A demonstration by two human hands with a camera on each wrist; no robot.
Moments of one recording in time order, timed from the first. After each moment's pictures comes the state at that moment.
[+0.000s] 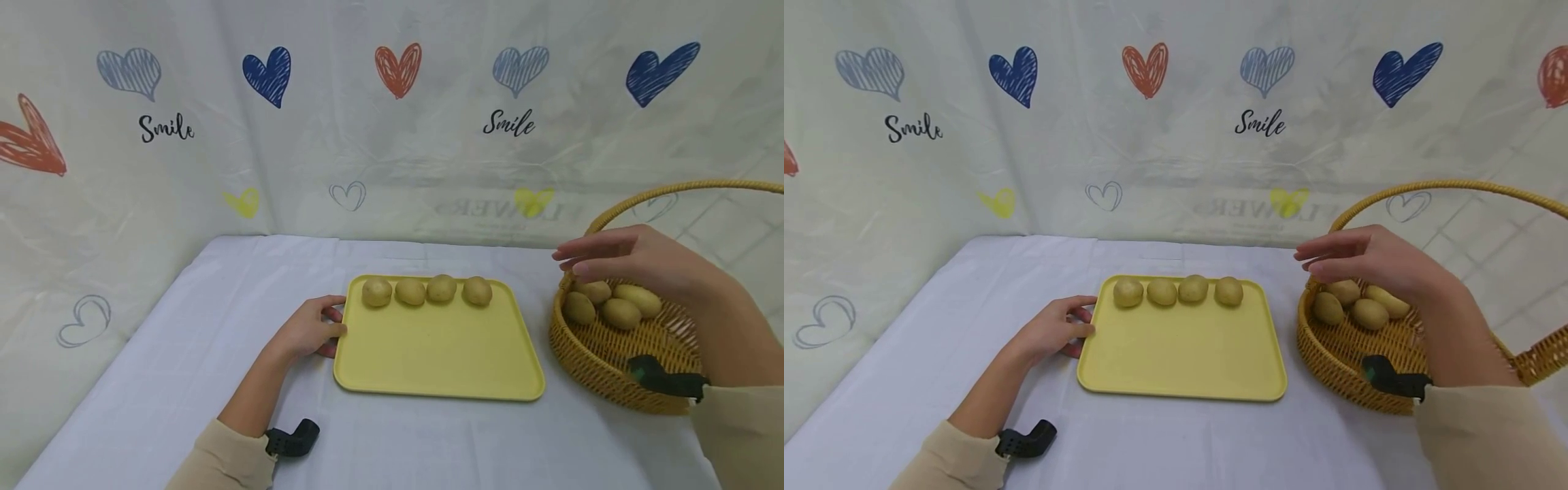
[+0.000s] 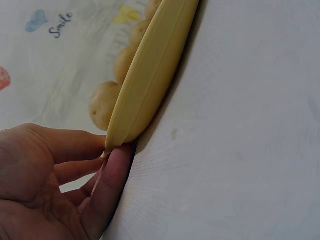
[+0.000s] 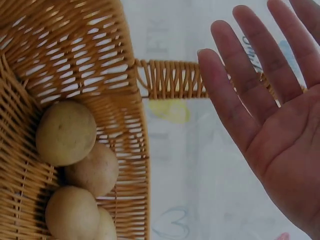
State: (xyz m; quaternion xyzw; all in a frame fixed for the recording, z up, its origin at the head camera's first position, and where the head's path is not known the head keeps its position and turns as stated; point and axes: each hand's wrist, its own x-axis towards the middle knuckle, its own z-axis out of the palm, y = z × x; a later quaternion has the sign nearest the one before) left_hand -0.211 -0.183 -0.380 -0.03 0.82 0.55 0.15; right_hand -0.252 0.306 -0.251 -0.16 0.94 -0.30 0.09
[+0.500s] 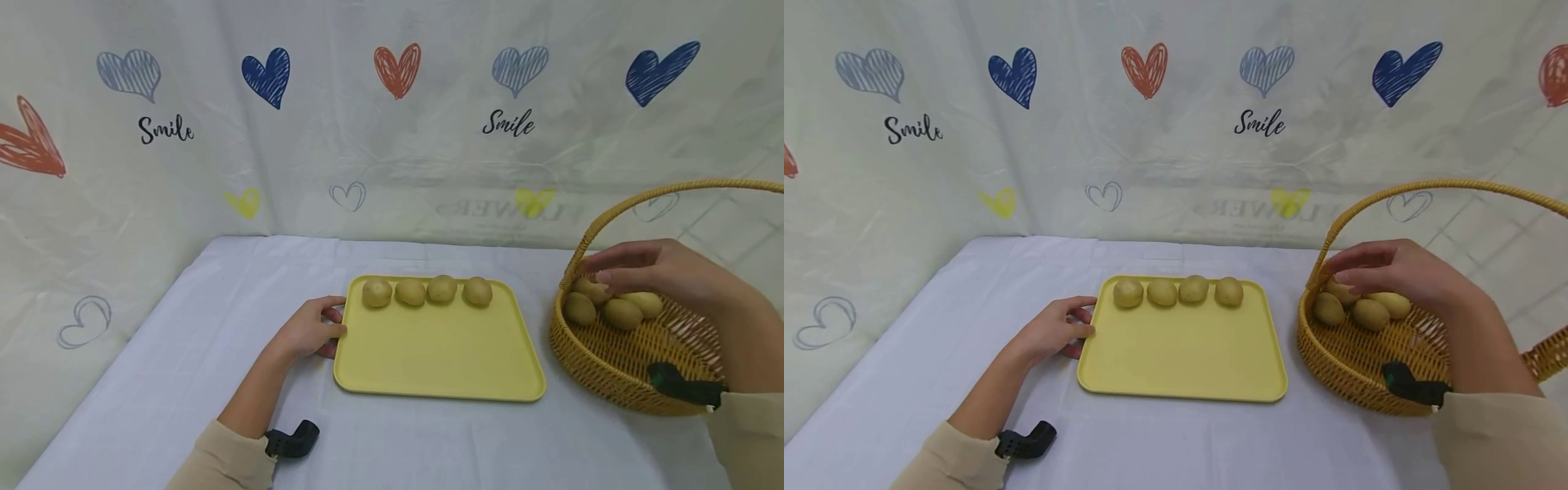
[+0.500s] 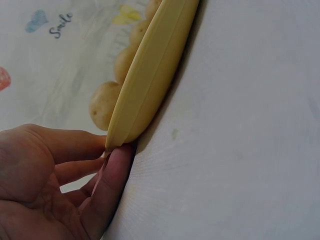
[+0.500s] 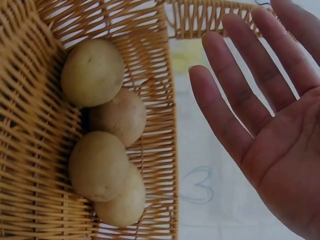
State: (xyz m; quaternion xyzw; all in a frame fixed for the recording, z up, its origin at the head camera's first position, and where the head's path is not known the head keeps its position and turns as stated) left_hand -0.212 -0.184 -0.382 -0.03 0.82 0.55 0.15; right_hand -0.261 0.352 -0.274 -0.12 0.94 -0.30 0.12
